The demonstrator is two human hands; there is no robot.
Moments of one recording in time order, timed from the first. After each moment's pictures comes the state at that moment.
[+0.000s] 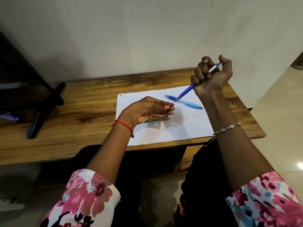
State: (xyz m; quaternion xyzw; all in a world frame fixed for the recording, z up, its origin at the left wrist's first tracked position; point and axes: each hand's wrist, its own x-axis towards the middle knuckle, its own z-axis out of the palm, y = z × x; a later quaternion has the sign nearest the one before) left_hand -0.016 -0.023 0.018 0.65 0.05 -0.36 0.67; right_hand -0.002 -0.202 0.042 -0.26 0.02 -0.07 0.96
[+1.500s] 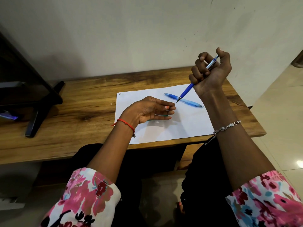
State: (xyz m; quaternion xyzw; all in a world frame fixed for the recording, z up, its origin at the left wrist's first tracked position) left_hand -0.015 -0.029 0.012 0.64 0.07 -0.37 0.67; right_hand -0.004 -0.201 0.046 -0.34 0.00 -0.06 0.94
